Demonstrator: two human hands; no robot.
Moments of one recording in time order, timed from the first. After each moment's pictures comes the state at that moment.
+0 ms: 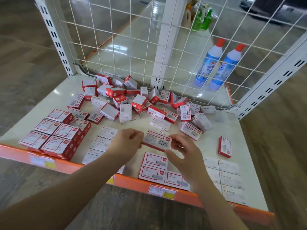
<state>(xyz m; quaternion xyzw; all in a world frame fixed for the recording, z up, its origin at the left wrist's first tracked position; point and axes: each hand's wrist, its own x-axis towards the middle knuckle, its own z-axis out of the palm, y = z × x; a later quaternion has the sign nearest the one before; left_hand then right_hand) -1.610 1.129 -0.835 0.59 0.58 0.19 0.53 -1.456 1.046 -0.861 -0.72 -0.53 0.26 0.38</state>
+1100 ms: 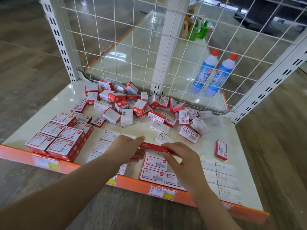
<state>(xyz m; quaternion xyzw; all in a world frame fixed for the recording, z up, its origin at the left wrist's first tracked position) -1.620 1.123 -0.819 0.45 0.60 0.16 0.64 -1.475 1.036 -0.836 -0.75 -0.57 0.21 0.27</state>
